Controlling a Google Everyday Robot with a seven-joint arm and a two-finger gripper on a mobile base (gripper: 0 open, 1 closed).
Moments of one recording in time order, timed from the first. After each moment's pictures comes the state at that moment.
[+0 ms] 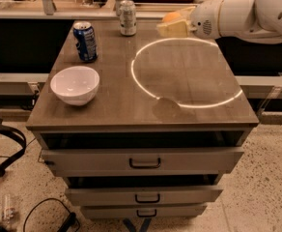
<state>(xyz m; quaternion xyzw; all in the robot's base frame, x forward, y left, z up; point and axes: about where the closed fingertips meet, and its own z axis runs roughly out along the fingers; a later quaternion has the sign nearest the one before) 0.703 -0.083 0.977 -0.43 0.68 0.26 0.54</state>
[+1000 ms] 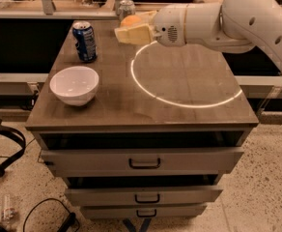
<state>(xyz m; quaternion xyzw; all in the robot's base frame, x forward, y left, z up) 0.631 0.024 0.996 -0.45 0.63 0.36 0.53</state>
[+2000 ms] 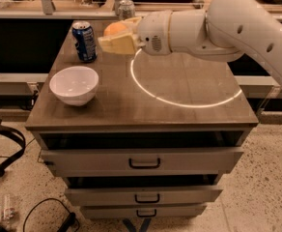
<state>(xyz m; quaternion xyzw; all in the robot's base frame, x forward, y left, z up) 0.600 0.062 0.993 -0.47 0.61 0.35 0.53</state>
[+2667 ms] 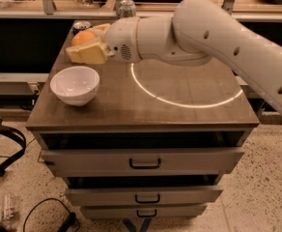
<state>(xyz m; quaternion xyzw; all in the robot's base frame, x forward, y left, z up) 0.571 0.129 0.987 -0.51 0.58 0.37 0.52</state>
